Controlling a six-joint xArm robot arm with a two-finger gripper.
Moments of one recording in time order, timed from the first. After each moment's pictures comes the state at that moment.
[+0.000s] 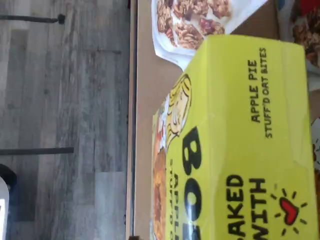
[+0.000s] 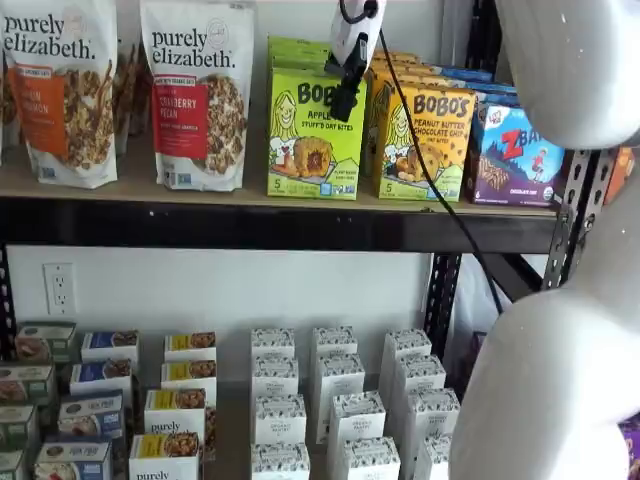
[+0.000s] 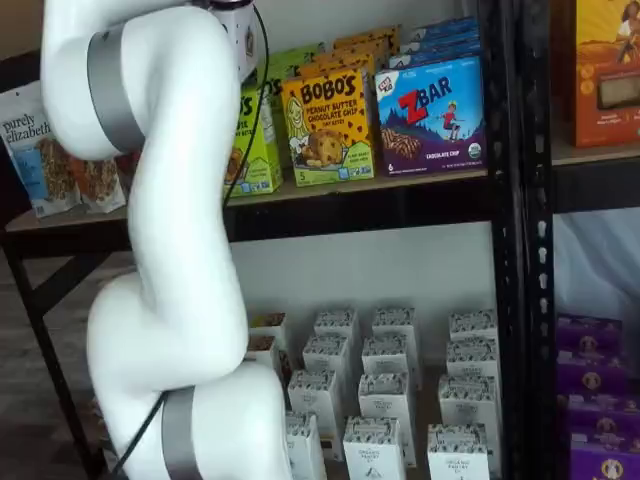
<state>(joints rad) 0.22 -0.08 -1.61 0.20 1.52 -1.32</state>
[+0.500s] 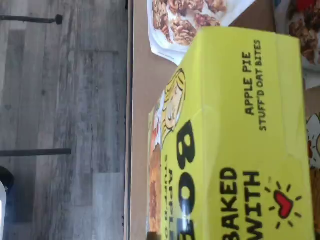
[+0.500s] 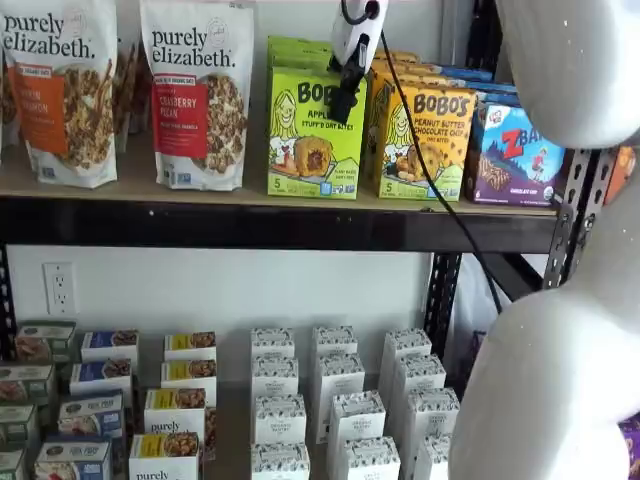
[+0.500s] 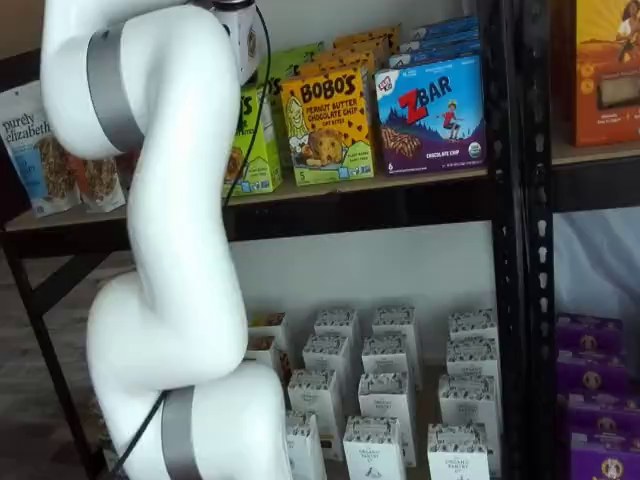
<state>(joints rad) 0.21 -0.09 -1.60 0.21 1.52 -1.33</state>
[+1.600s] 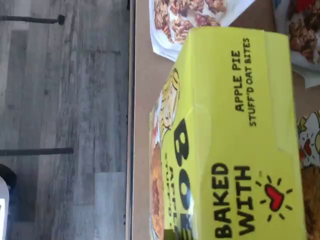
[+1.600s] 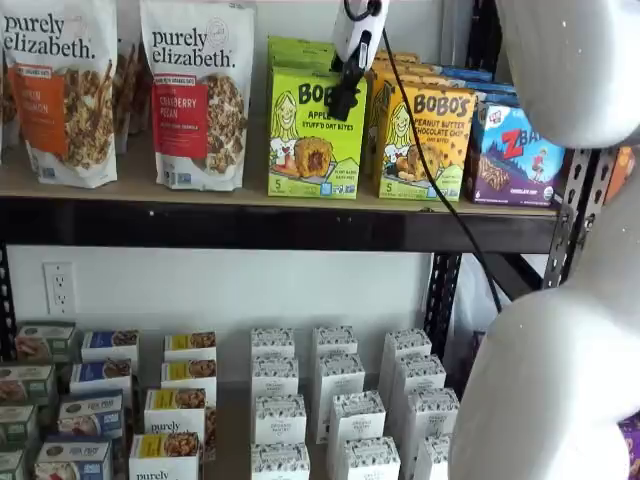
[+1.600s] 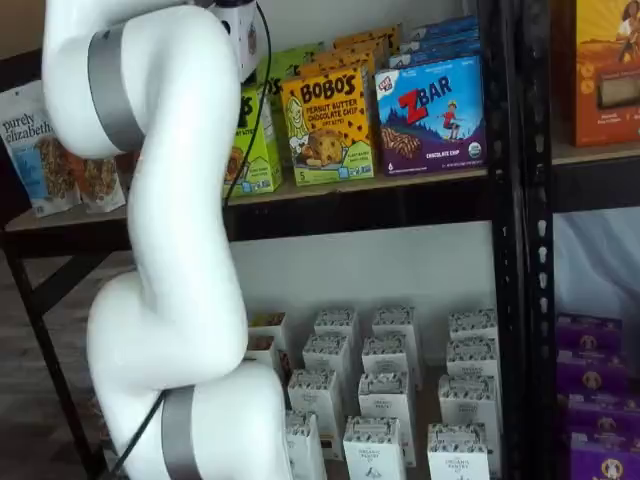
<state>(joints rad) 0.20 -0.08 -1.62 0.21 1.53 -1.34</state>
